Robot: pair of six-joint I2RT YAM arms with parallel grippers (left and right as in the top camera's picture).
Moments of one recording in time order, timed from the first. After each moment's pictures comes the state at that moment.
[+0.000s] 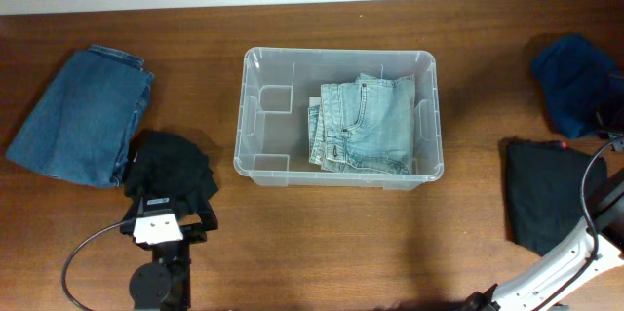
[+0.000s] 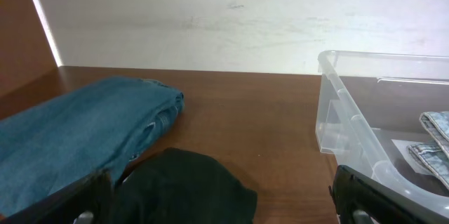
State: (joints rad) left arm -0.04 0.01 0.01 -0.07 -0.15 -0.02; right arm -0.81 2.26 1.77 -0.70 -0.32 0.43
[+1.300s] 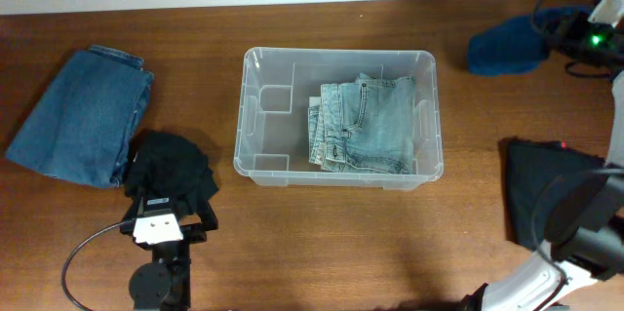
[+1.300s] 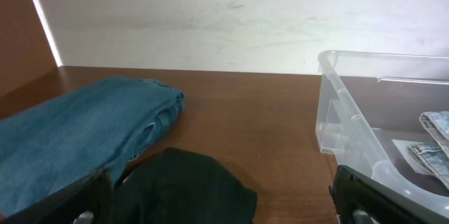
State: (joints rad) left arm -0.04 0.01 0.01 -0.07 -0.15 -0.02; right arm -0.51 1.94 1.81 -0.65 -0.63 0.07
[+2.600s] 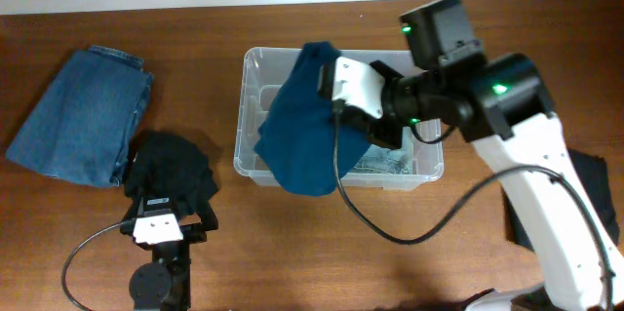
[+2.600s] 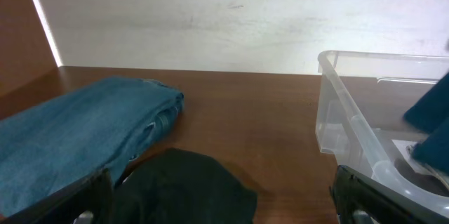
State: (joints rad) left arm -0.04 0.01 0.01 -0.07 -0.15 -0.02; right arm 0.42 1.58 1.87 -1.26 -0.62 -0.90
